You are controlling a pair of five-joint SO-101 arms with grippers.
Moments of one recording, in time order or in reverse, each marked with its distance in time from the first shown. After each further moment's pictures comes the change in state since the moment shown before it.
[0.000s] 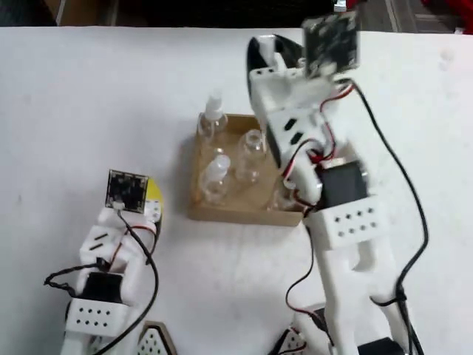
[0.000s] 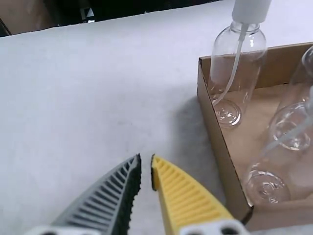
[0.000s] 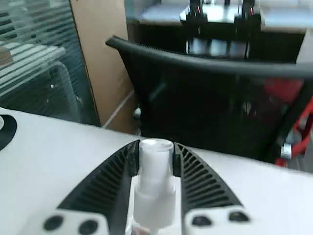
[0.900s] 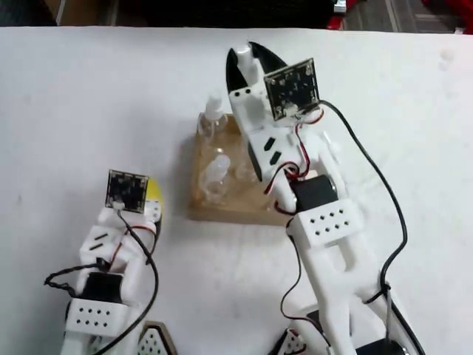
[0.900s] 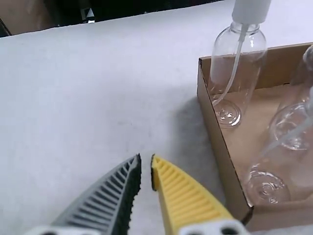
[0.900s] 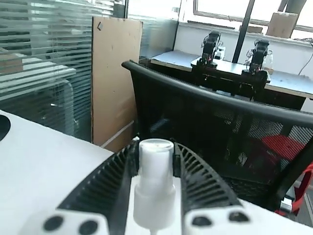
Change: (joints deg) left arm 0.0 0.0 0.0 0.0 0.0; right arm -3.3 -0.7 21.0 -29.4 7.6
